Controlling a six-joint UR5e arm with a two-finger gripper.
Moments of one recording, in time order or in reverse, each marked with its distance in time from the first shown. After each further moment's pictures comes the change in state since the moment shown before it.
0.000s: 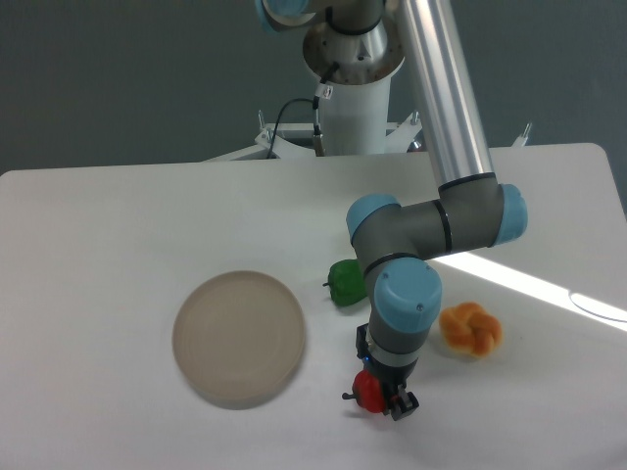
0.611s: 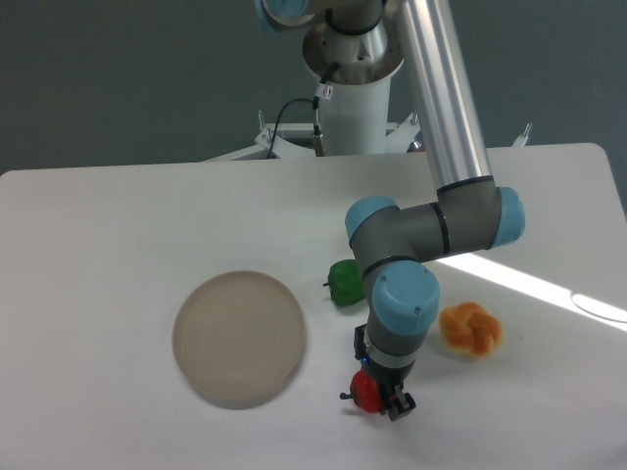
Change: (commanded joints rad) arm 0.000 -0.006 0.000 0.000 0.000 0.012
